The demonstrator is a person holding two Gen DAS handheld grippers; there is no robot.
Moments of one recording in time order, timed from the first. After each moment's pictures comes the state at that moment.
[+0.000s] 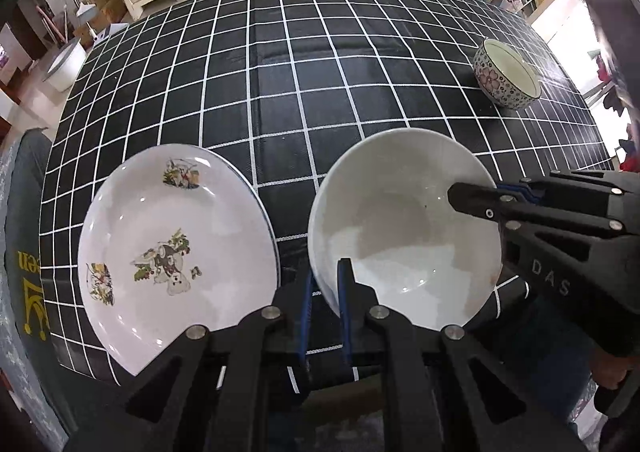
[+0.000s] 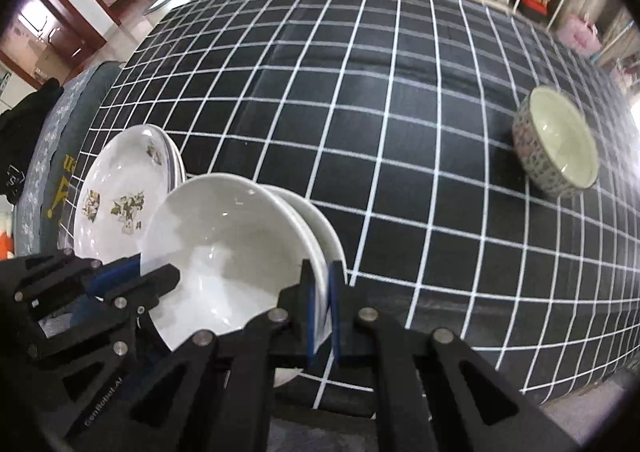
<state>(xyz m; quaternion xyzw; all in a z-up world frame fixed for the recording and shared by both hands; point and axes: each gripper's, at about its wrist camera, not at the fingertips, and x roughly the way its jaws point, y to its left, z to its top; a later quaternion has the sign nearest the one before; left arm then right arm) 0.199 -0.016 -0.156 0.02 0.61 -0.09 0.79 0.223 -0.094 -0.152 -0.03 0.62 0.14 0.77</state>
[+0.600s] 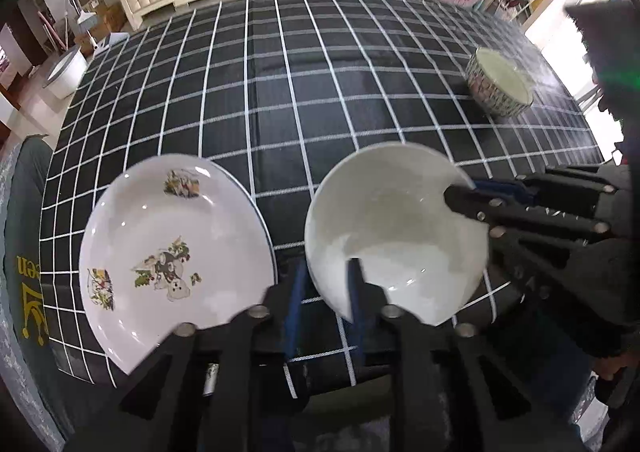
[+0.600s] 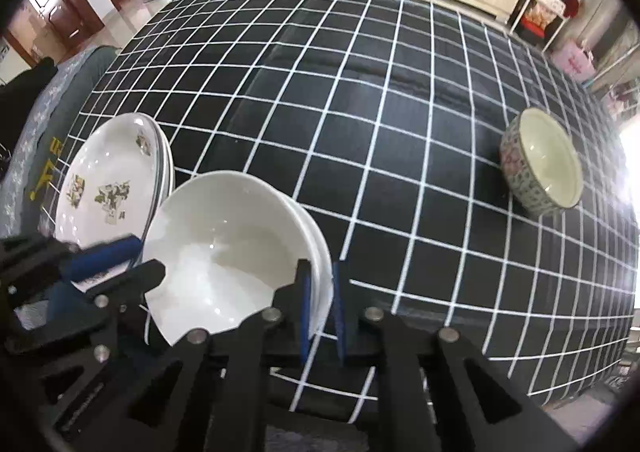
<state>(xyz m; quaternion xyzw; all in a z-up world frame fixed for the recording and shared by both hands) 0.196 -0.018 -0.144 0.01 0.59 -0.10 0.80 0.219 -0.089 -0.146 -0.09 0.60 0.13 0.78</state>
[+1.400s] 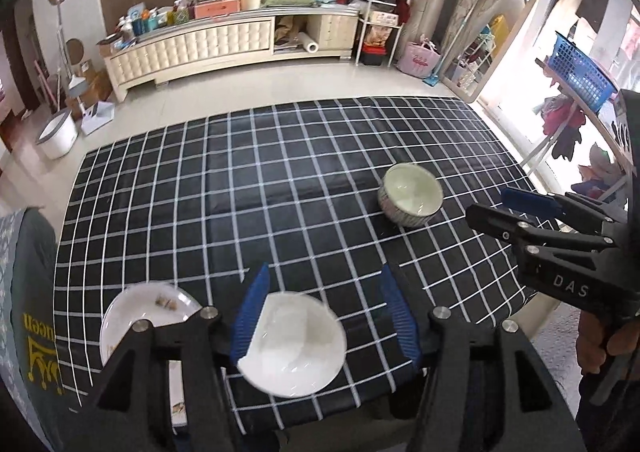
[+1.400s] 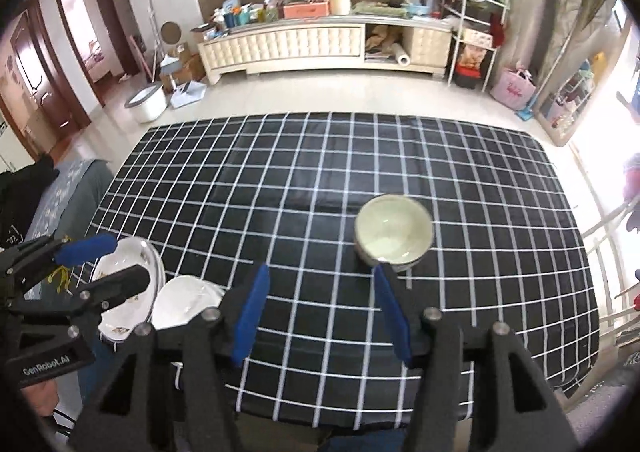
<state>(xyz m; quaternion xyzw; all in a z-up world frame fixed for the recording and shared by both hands) 0.225 -0.089 -0.016 0.00 0.47 -0.15 0.87 0.216 -0.213 -0.011 -0.01 0.47 0.08 0.88</state>
